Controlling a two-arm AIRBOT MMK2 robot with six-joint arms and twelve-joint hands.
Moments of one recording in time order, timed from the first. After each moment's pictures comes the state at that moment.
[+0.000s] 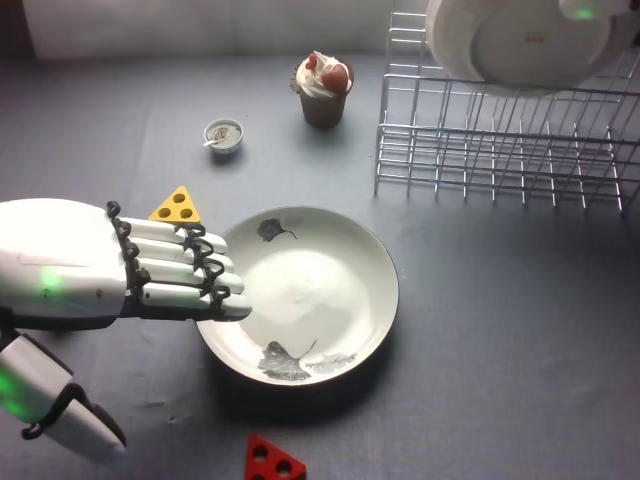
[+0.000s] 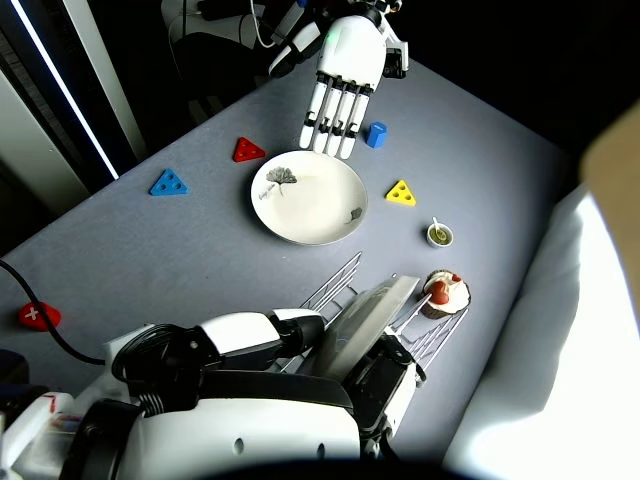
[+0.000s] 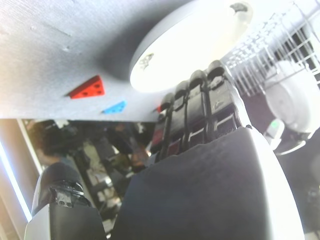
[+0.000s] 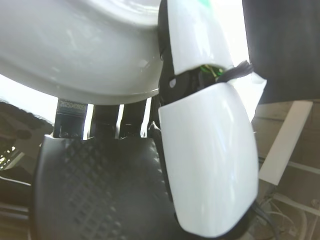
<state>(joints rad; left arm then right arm) 0.66 -0.88 1.26 1.21 -0.85 0.00 -0.22 -1.09 1.63 -0.68 0.39 0.80</state>
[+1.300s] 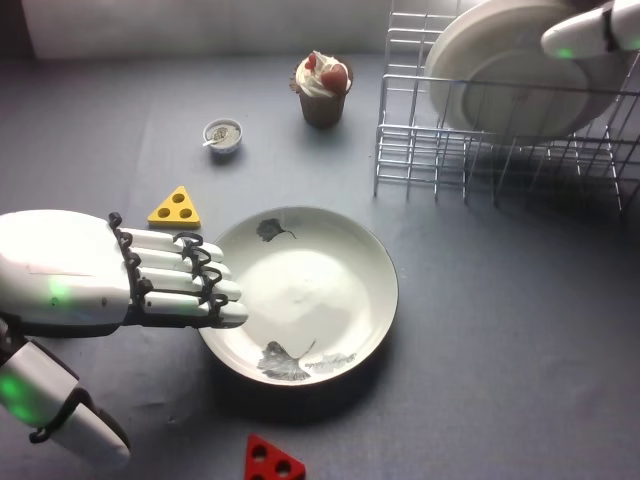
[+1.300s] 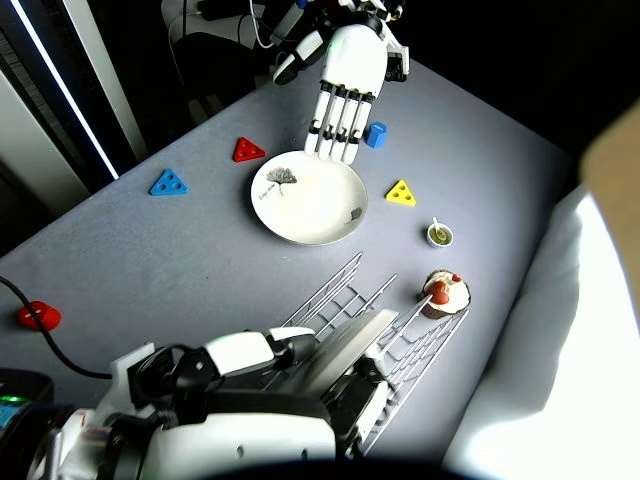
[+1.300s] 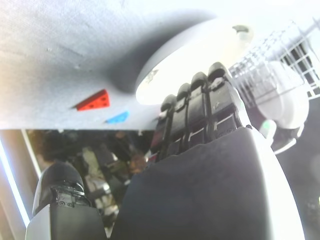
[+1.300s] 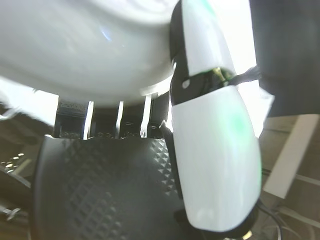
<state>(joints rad) 0.68 -0.90 1.28 1.21 -0.82 0.00 -0.33 -1.15 1.69 -0.63 0.44 0.78</state>
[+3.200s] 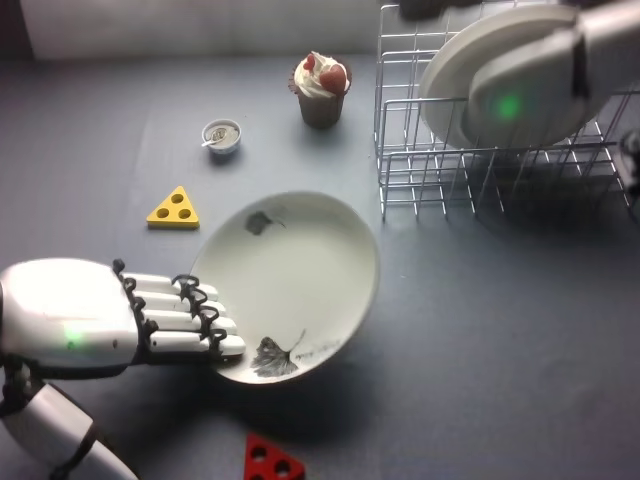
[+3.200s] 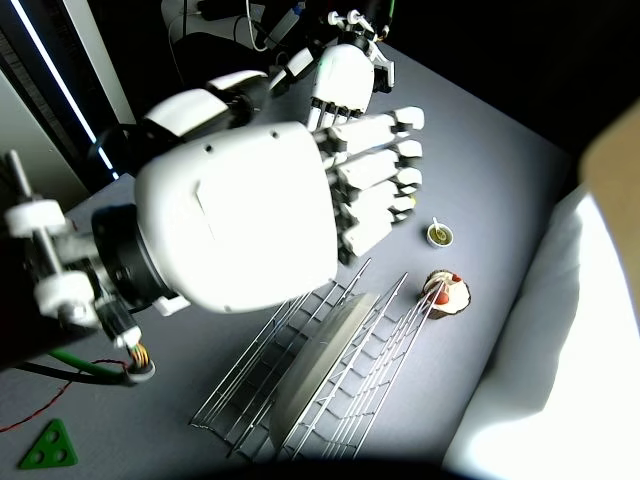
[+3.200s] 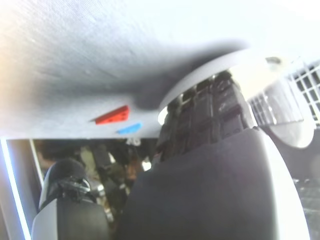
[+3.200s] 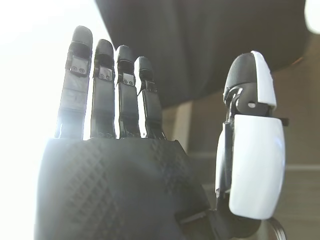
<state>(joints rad) 0.79 -0.95 1.28 1.16 -0.76 0.00 -0.27 -1.09 1.49 -0.88 0.85 0.64</state>
